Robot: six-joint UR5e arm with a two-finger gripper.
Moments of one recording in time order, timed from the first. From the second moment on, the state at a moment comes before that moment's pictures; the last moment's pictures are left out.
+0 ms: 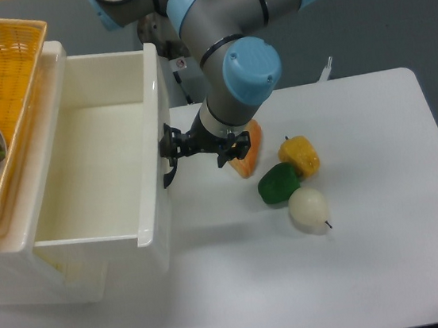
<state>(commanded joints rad) 2.48 -1.79 -1.58 -1.56 1.24 0.47</state>
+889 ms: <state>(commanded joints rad) 2.56 -1.77 -1.55 -1.58 1.29 0.60</state>
